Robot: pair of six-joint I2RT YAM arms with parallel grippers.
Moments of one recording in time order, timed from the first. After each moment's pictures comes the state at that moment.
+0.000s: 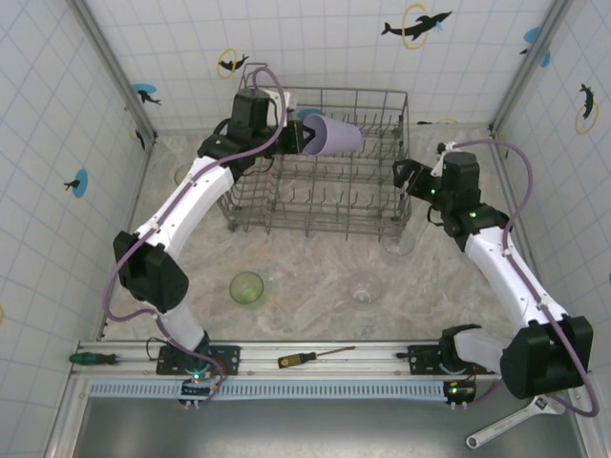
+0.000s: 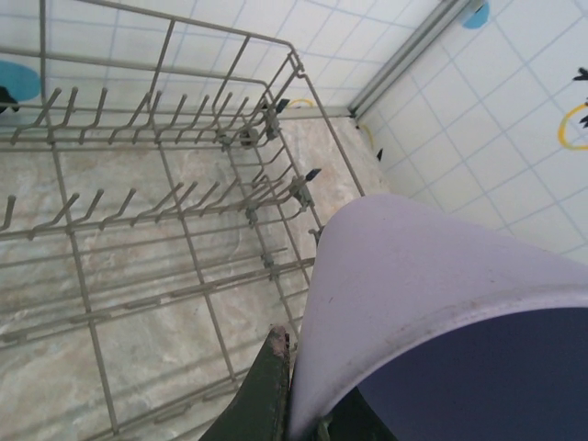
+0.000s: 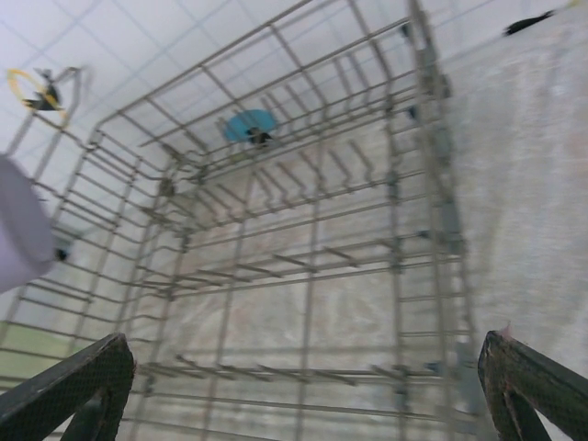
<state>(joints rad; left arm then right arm) -0.49 1.74 1.73 -0.47 0.41 -0.41 0.24 1.18 0.95 -0.21 -0.14 0.57</state>
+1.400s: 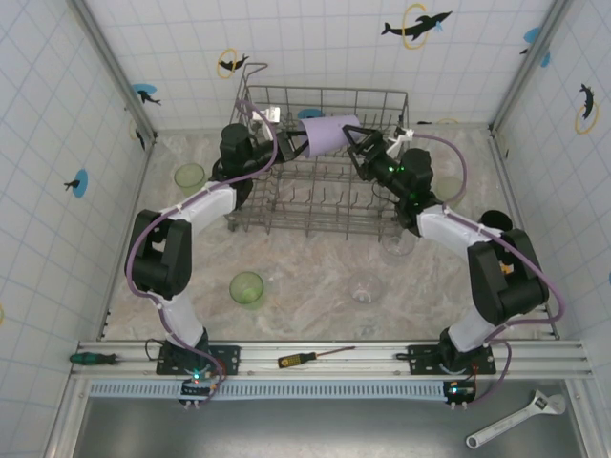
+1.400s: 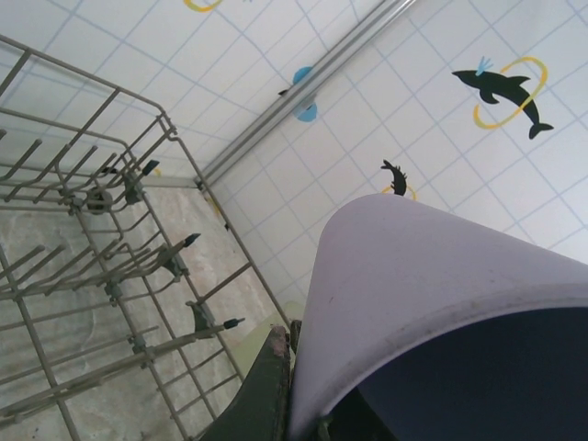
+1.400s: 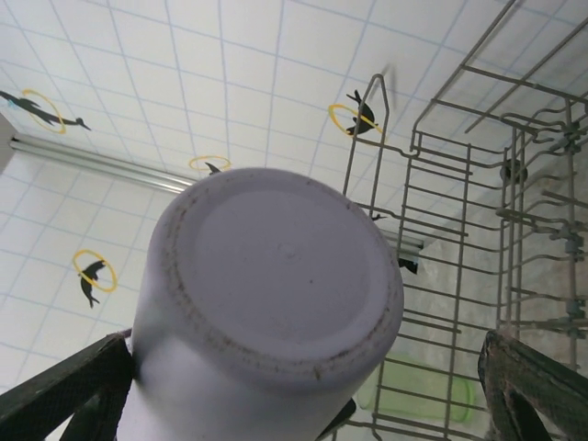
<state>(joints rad) -0.38 1.82 1.25 0.59 0.78 -0.84 0.41 1.62 0.95 0.78 -0.35 1.35</state>
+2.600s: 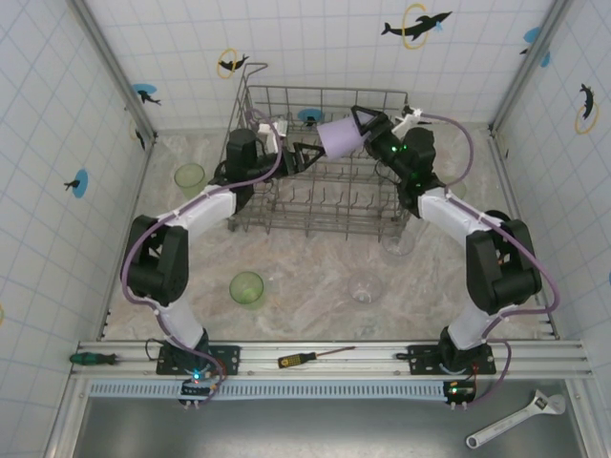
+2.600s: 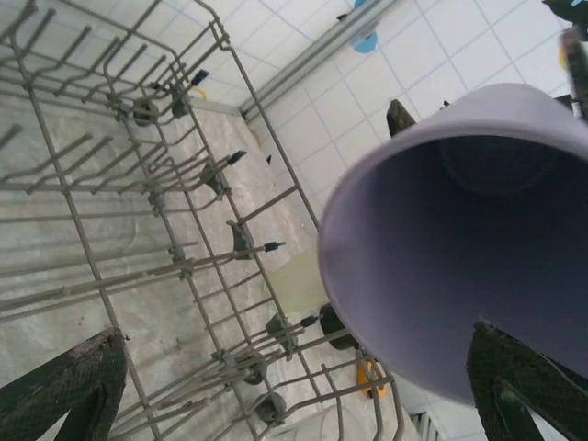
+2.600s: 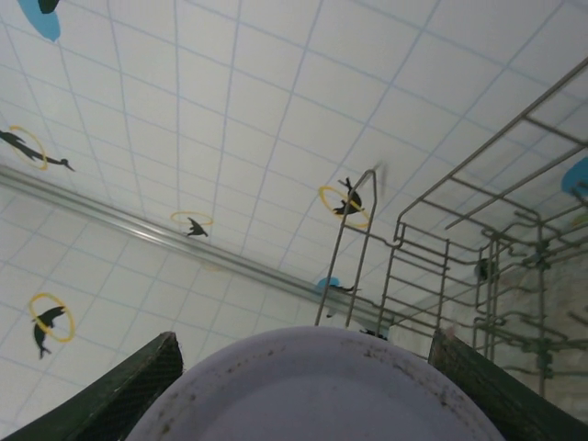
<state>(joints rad) -0.40 1.76 1.24 0.29 0.75 -0.71 0.36 1.68 1.14 0.64 -0.28 1.19</state>
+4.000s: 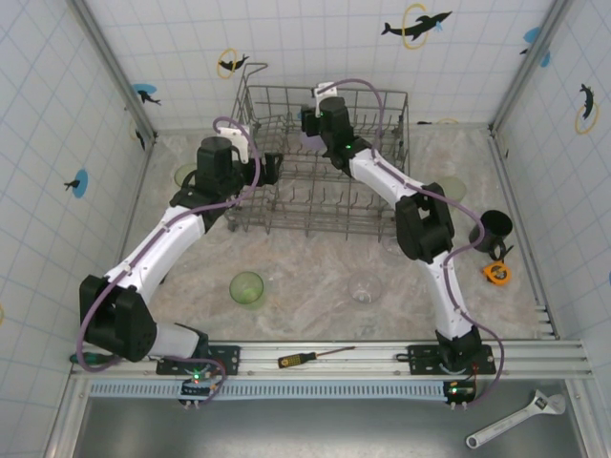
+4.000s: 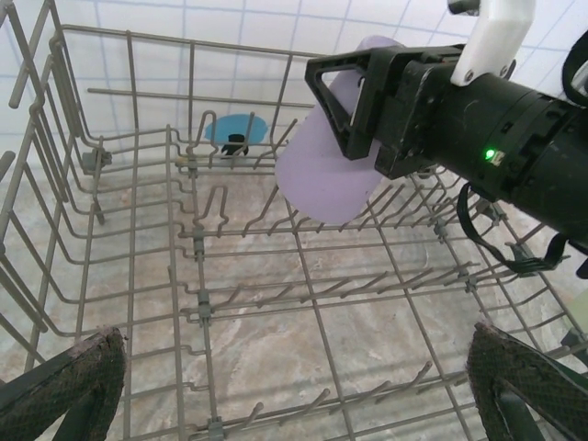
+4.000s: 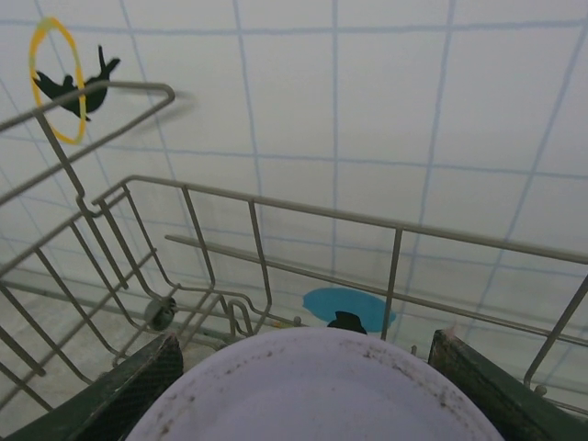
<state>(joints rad) -0.39 1.39 1.13 -0.15 0.12 -0.21 0.56 2.35 2.05 0.09 0.23 0.09</state>
